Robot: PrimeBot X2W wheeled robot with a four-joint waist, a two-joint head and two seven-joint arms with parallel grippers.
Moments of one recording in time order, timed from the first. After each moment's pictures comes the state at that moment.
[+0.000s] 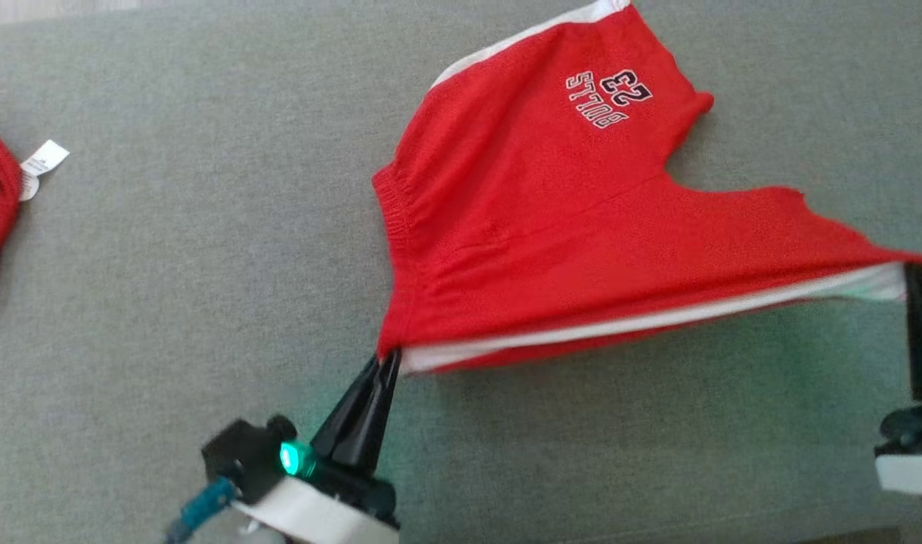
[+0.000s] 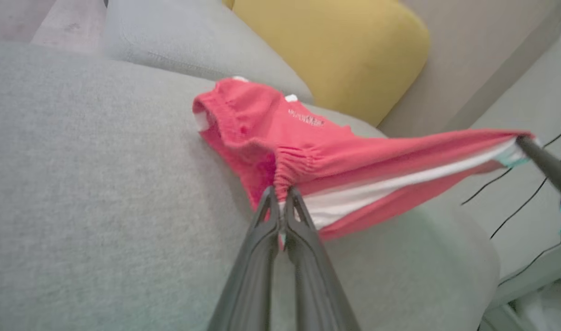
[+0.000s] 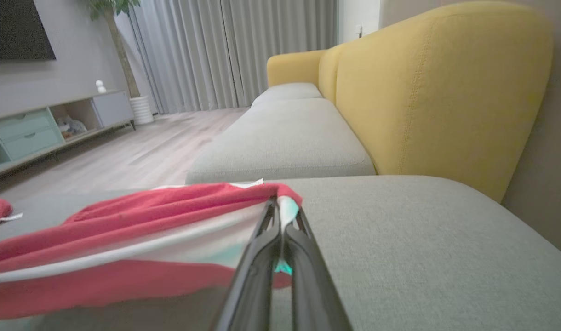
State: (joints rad) left arm -0.11 0.38 -0.74 -0.06 -0.69 0.11 -0.20; right arm 0.15 -0.40 -0.02 -0.16 0.47 0.13 -0.26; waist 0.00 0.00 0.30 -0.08
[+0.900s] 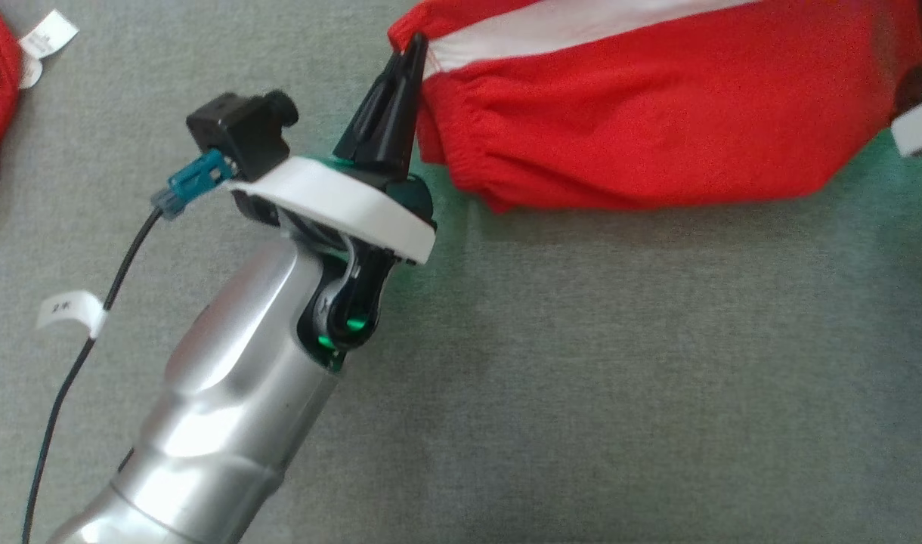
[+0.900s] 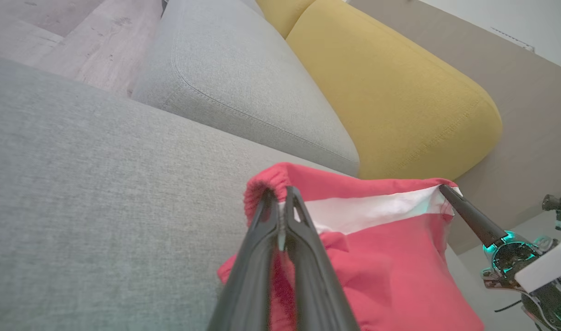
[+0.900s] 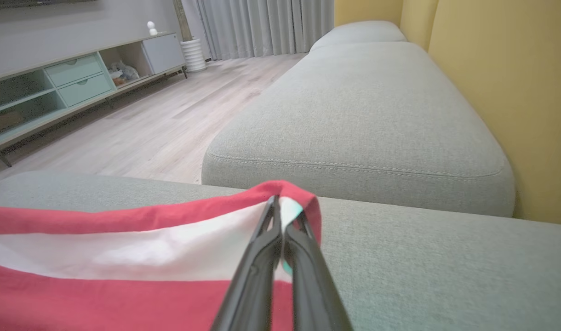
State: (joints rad) left arm -0.70 0.14 -0.62 0.21 -0.92 0.03 -0.02; right arm -0.77 -0.61 0.43 0.36 0.72 0.13 -0.10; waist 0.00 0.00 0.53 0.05
